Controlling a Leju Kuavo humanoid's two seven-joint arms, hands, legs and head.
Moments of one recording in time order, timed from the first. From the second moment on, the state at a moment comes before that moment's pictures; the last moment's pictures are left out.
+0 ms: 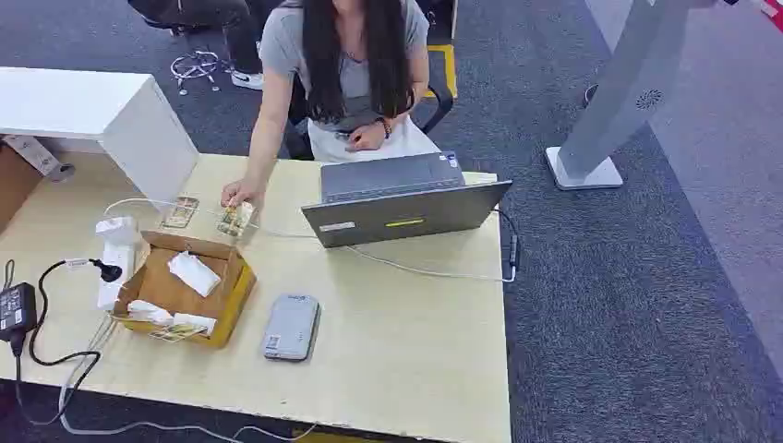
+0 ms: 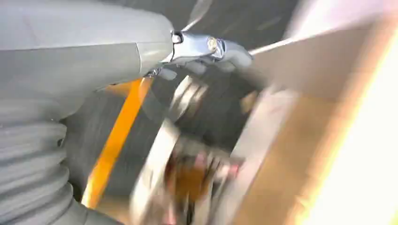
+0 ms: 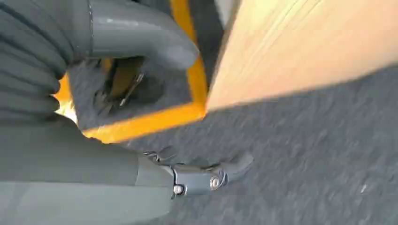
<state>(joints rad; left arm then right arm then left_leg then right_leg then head) 0.28 -0.22 0.56 -0.88 0.03 -0.26 -0.65 -0.01 0.08 -0.18 -0.22 -0.21 -0.14 -0.58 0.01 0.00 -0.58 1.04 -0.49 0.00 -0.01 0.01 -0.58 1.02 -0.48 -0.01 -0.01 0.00</state>
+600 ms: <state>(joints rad) 0.52 -0.35 0.36 -1.98 -0.04 -0.10 -0.65 -0.01 0.11 -0.28 -0.22 -0.12 -0.17 -0.55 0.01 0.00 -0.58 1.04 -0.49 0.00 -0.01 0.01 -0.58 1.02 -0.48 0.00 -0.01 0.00</state>
